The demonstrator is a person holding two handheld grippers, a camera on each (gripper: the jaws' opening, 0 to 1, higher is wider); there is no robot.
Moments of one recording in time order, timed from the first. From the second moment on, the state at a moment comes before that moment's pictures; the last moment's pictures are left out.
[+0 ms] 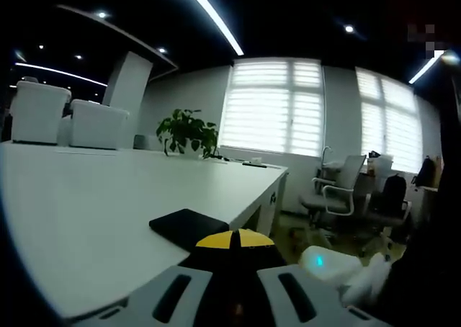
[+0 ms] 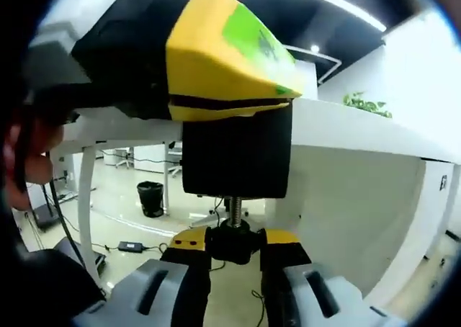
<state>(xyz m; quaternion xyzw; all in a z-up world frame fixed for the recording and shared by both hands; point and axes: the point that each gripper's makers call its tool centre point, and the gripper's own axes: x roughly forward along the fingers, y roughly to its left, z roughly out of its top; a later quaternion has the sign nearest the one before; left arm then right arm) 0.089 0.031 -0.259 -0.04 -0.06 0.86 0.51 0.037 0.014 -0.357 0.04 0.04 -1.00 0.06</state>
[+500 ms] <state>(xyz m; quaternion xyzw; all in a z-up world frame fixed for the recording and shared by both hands) 0.088 0.031 -0.259 -0.04 -0.06 0.86 0.51 0.047 0.005 -0.355 0.04 0.09 -0.94 0.32</state>
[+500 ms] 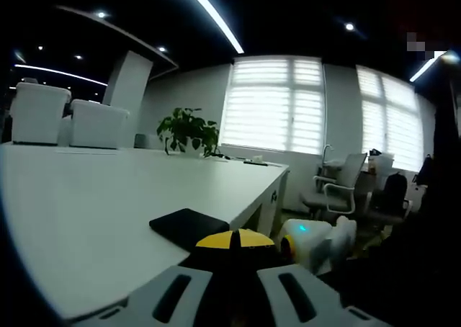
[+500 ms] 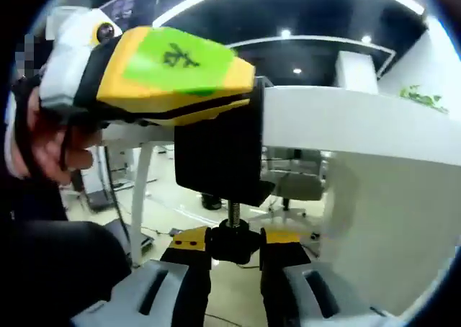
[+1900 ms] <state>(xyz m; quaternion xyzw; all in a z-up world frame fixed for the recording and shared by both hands) 0.087 0.031 -0.259 -0.05 -0.06 0.86 0.50 0.061 0.020 -0.367 0.06 0.02 -0.97 0.23</state>
